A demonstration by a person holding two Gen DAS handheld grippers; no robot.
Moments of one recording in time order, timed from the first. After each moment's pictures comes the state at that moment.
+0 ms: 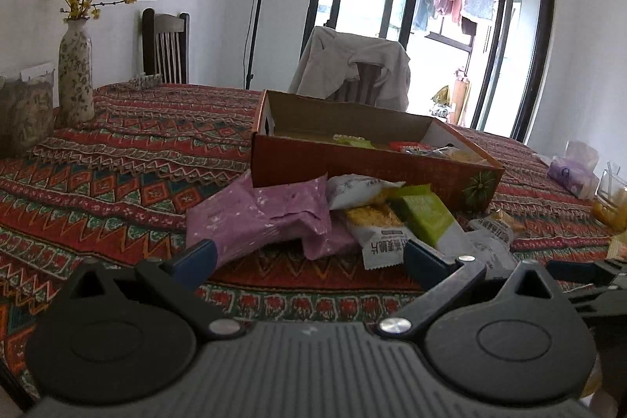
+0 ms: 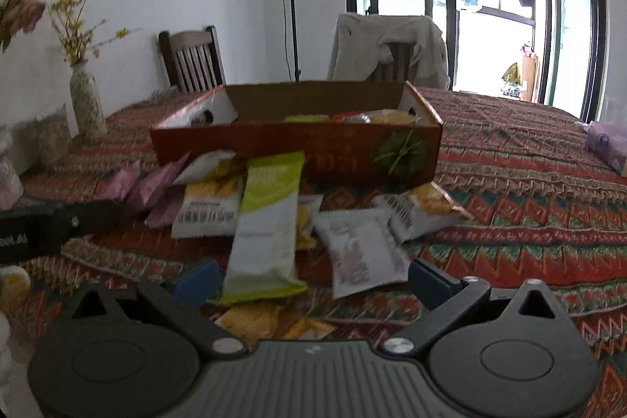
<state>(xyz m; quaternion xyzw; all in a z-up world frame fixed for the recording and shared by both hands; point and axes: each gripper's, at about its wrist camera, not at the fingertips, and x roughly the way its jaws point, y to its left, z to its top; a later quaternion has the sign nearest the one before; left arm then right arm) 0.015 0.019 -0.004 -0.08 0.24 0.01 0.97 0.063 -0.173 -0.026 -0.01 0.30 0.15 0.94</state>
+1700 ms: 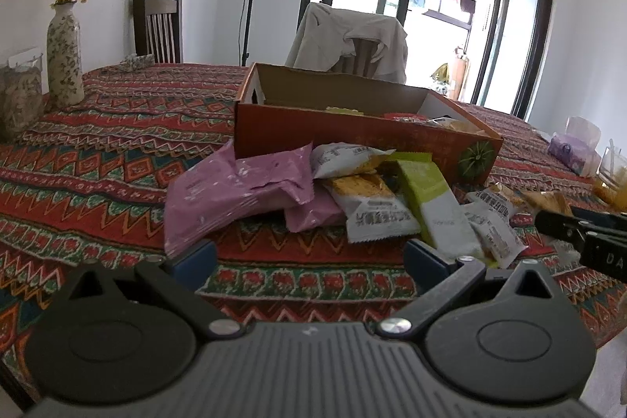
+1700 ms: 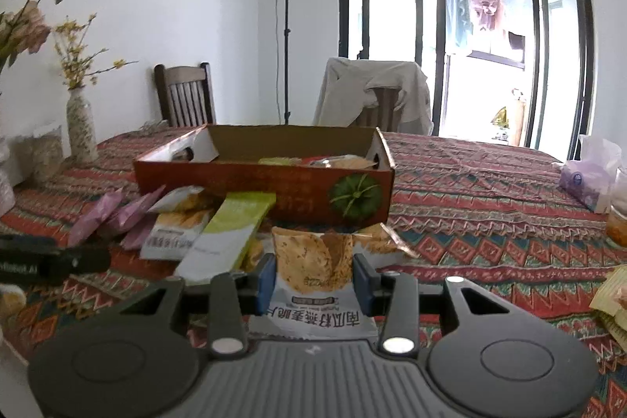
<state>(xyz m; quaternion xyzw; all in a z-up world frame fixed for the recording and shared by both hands) 0.027 0.002 -0.016 -0.07 0.27 0.01 0.96 0.057 -0.221 -0.013 -0.02 0.22 0.14 0.97</state>
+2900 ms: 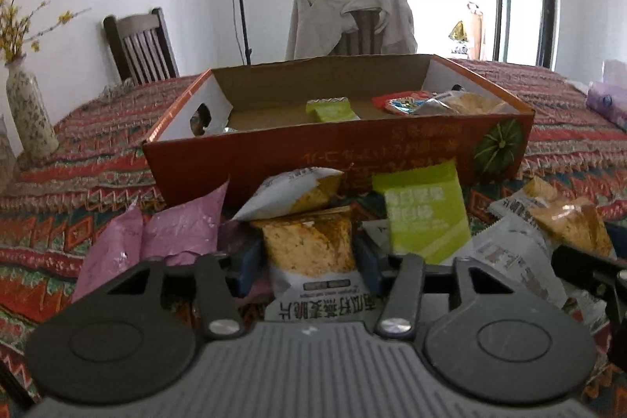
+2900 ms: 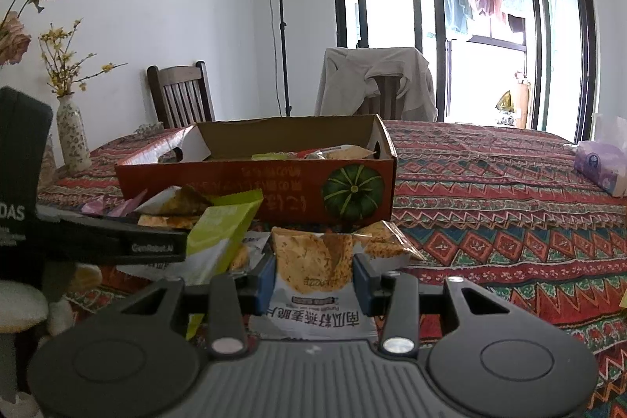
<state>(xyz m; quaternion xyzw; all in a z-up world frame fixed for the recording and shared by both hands) 0.122 -0.072 -0.029 0.03 0.30 0.05 0.95 0.087 -0.225 -0.029 0.01 0.24 0.15 0.96</state>
